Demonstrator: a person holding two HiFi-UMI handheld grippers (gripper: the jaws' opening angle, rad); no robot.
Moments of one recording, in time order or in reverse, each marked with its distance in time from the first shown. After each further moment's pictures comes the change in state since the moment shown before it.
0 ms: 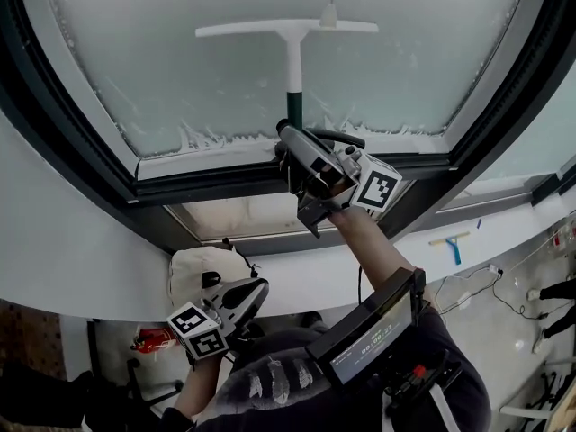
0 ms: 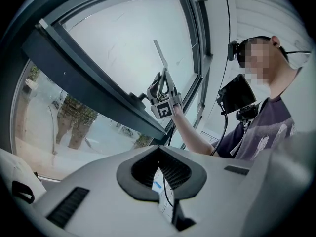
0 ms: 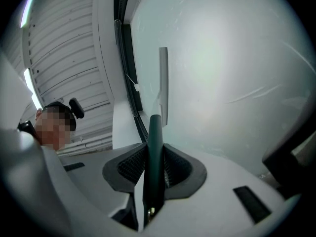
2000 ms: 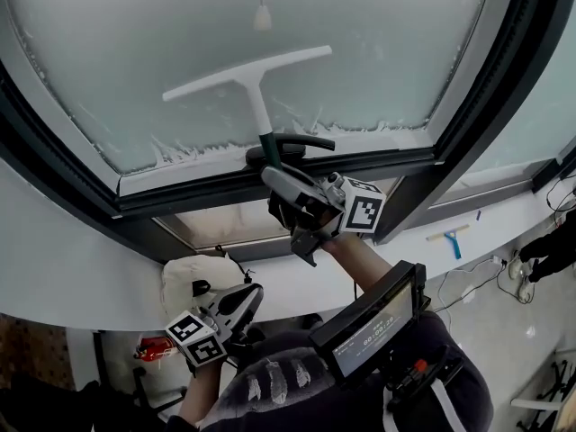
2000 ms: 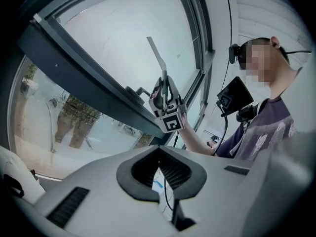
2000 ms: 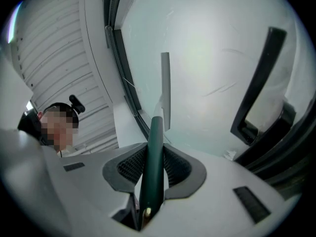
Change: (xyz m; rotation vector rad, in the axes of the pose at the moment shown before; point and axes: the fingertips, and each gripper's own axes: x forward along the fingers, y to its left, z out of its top) left arm 0.031 -0.008 -0.012 0.004 0.017 0.031; right arm -0.053 0.008 -0.018 0.133 0.038 -0.009
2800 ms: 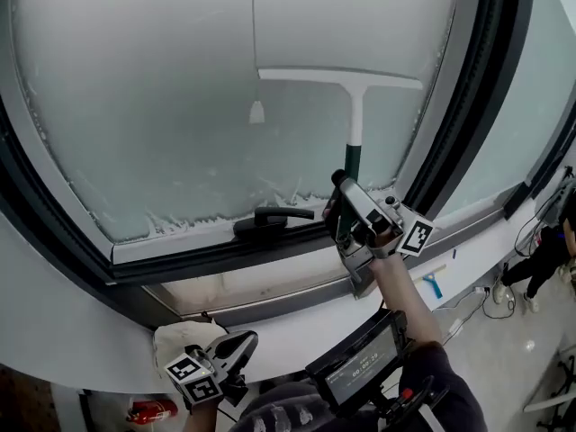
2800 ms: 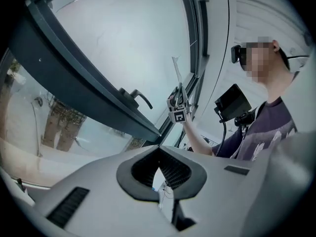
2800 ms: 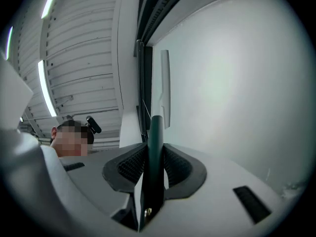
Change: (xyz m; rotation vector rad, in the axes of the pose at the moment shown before) left arm 0.015 0.006 0.021 -0.008 0.002 -0.128; right arm -0.038 0.077 0.148 -0.304 -0.136 0.022
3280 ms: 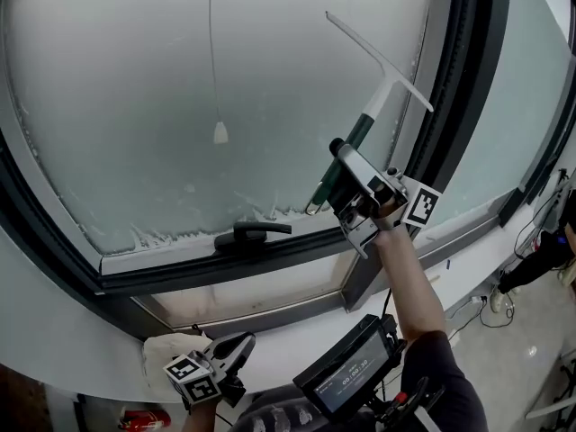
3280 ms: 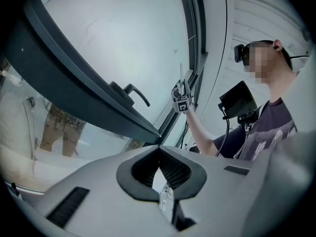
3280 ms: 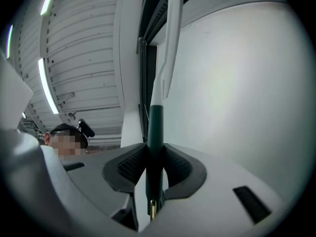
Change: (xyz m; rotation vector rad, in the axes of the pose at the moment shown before) left arm 0.044 -0.006 0.001 0.026 -0.012 -0.006; right arm 0.022 0.004 0.076 -0.041 0.069 0.028
